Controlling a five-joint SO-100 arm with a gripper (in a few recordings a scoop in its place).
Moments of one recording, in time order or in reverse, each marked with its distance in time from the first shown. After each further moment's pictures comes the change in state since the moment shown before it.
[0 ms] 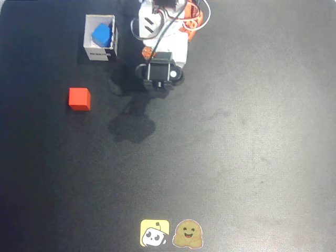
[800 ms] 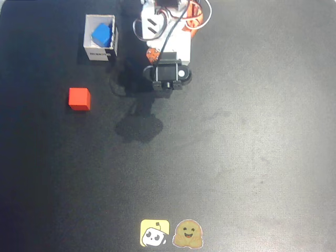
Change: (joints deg) arm -4.5 0.0 0.0 0.0 -1.3
